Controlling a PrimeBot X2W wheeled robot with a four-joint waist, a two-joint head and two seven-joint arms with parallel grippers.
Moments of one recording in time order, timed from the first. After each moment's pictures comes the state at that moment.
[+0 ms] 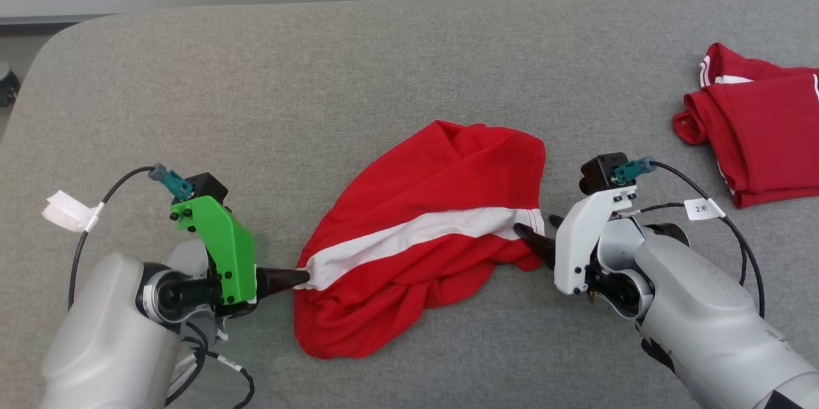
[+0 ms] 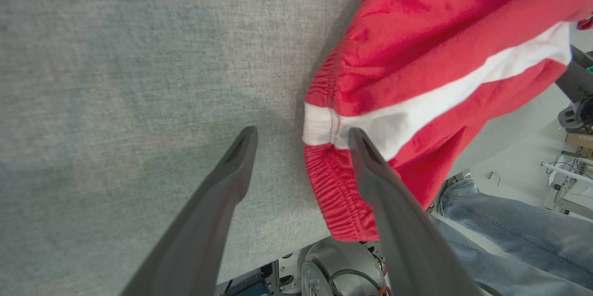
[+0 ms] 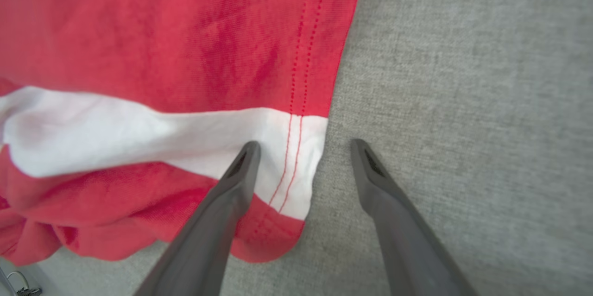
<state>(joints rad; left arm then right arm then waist) -0.53 0.28 -0.33 0.54 -0.97 -0.13 1.02 -0.64 -0.24 0.70 0.79 0.87 0.13 0.29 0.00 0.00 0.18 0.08</state>
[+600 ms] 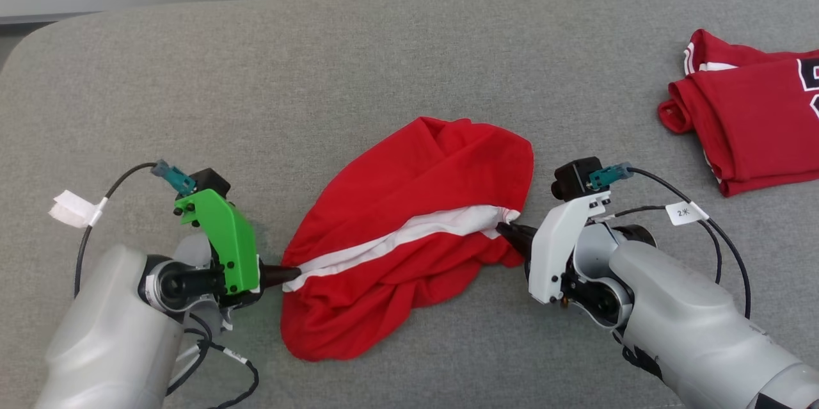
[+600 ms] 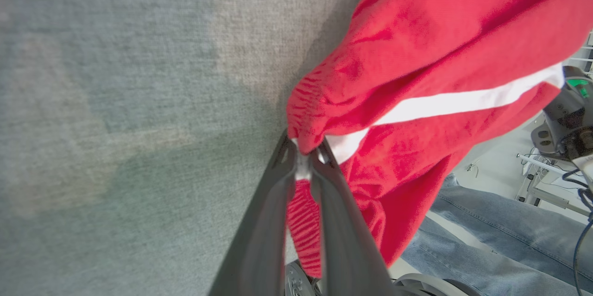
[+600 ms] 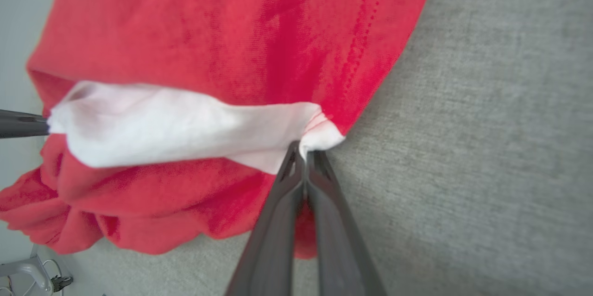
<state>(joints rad) -0.59 0.27 -0.38 0.65 -1.05 -0.13 1.00 -0.70 -0.25 0.91 0.75 1.05 0.13 0.19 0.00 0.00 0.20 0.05</state>
